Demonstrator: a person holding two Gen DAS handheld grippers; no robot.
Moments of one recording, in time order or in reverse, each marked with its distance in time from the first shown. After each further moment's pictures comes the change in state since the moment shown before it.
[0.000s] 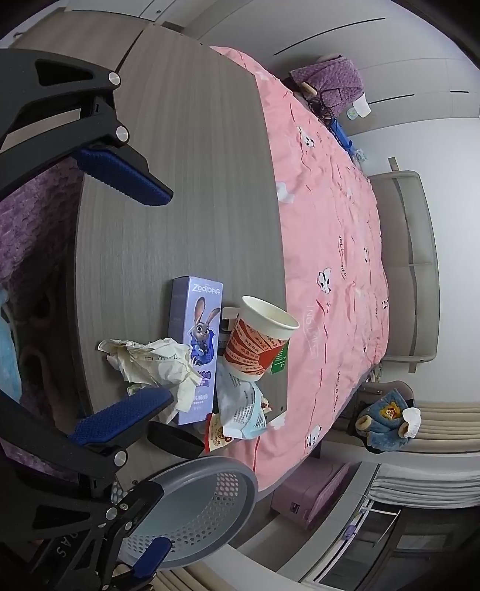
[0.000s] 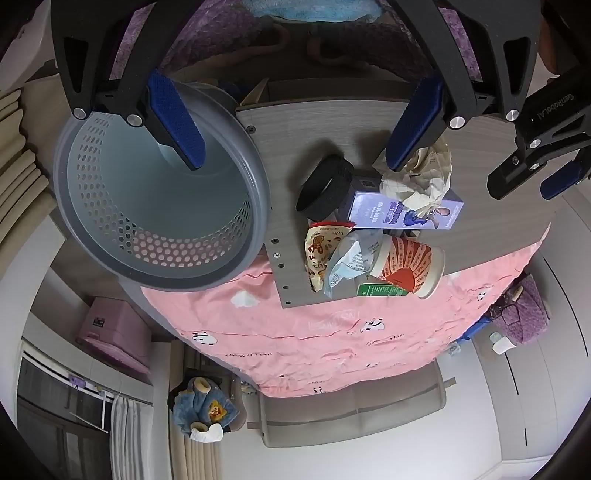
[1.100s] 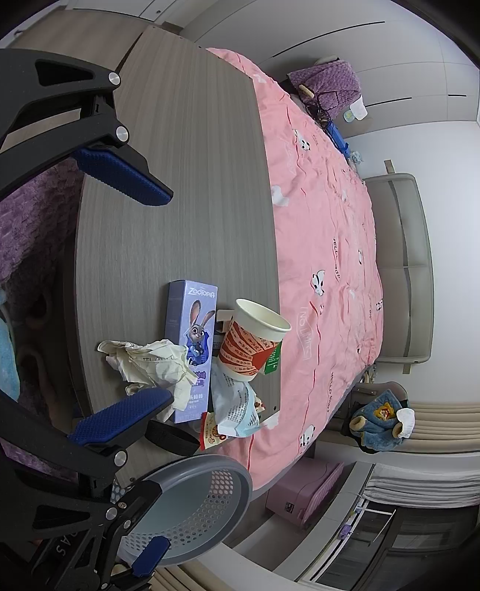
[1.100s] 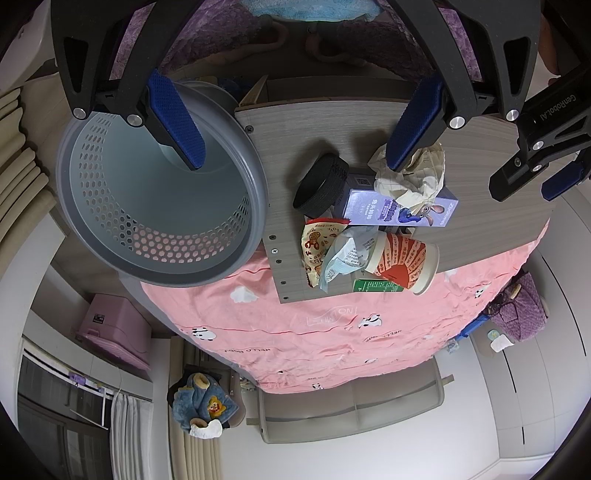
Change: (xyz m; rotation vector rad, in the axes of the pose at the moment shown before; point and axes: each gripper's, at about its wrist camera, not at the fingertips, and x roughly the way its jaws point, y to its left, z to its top) left arm -0.007 0.003 -0.001 -0.003 -0.024 0.003; right arm -0.002 0.003 -0.004 -0.001 -0.018 0.003
